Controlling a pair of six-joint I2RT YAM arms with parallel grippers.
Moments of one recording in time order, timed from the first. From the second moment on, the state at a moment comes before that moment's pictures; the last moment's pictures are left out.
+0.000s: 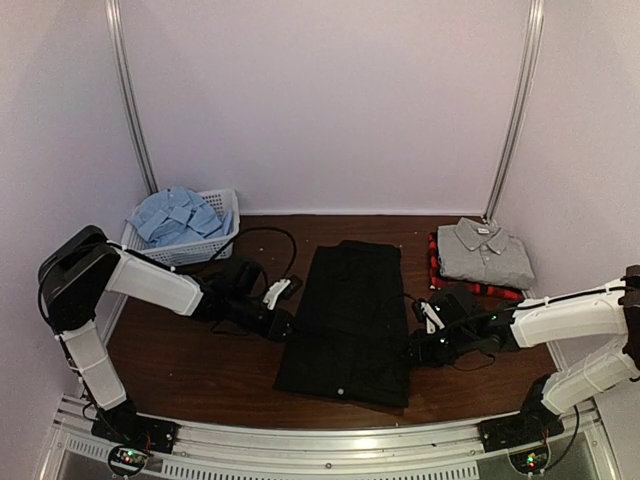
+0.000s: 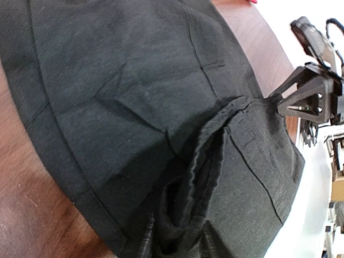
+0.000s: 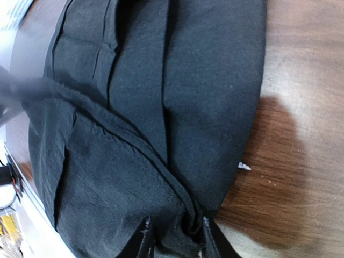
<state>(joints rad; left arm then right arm) -0.73 1.78 0.84 0.13 0.58 -0.32 0.80 1.30 0.51 -0.14 -0.17 0.80</state>
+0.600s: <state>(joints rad) -0.73 1.68 0.87 0.07 0.60 -0.29 0.80 1.23 0.67 -0.28 -0.11 0.71</state>
